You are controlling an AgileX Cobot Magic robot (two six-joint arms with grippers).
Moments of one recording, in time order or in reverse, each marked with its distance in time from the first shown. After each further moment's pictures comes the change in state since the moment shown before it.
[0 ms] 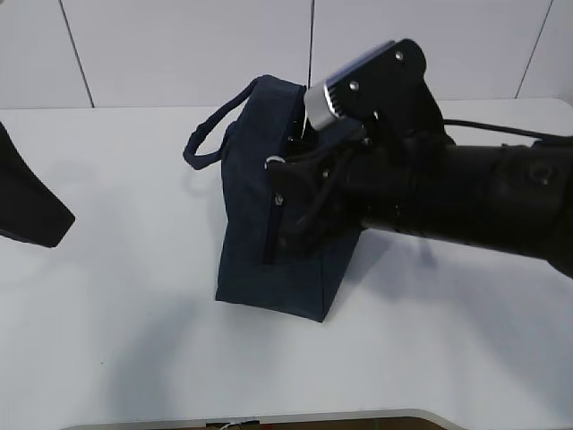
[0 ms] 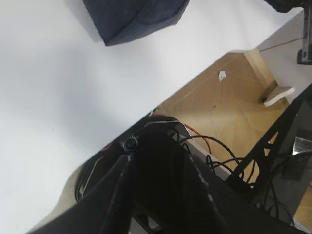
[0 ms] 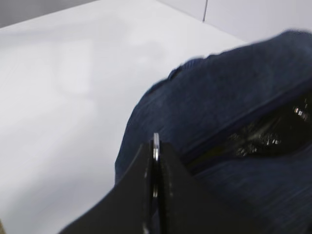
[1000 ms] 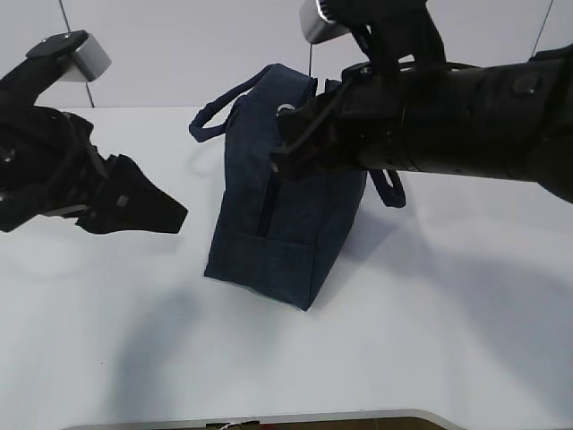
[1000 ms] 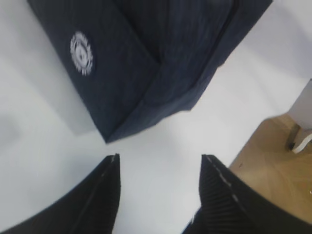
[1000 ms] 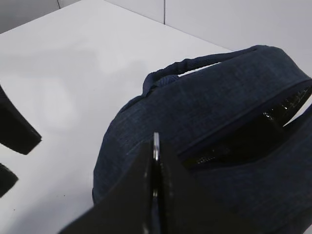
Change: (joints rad) left arm 0.000 0.193 0.189 -0.337 -0.516 0.566; right arm 0.000 0.000 -0.189 -0.024 0.254 0.128
